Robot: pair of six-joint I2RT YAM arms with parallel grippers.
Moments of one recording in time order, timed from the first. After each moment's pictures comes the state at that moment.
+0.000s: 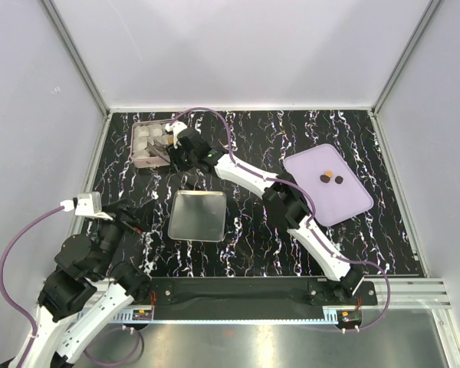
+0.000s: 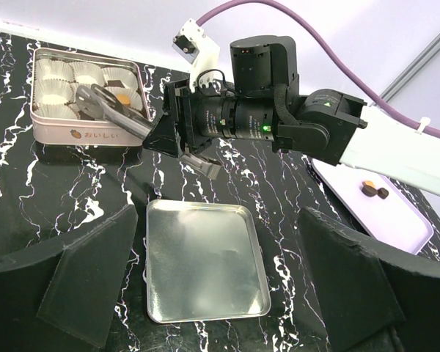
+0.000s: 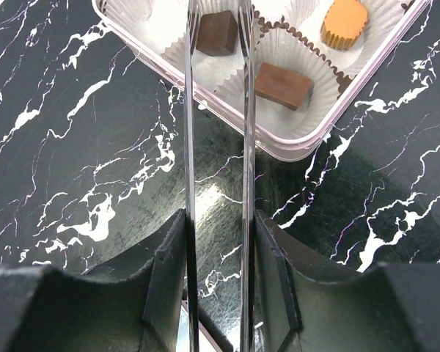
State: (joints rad) left arm -0.65 0.12 0.72 -0.63 -0.43 -0.39; right arm 0.87 2.58 2.33 -0.29 -0.05 0.20
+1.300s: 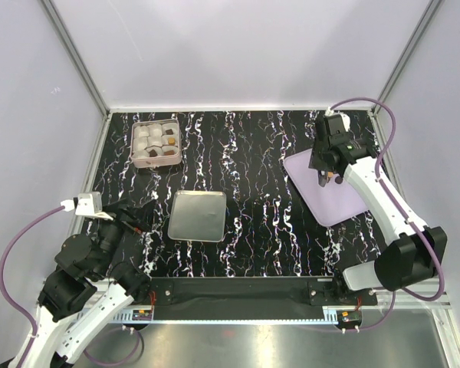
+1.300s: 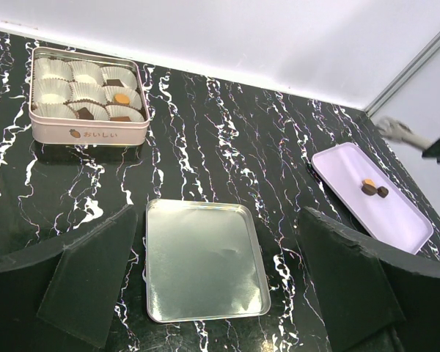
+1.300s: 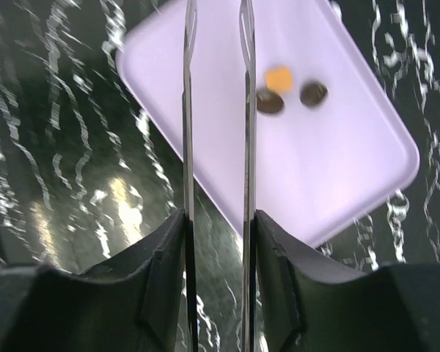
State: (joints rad) left arm -0.65 0.12 0.72 -0.63 -0.42 -0.39; right arm 0.31 1.41 1.35 -0.81 0.34 0.38
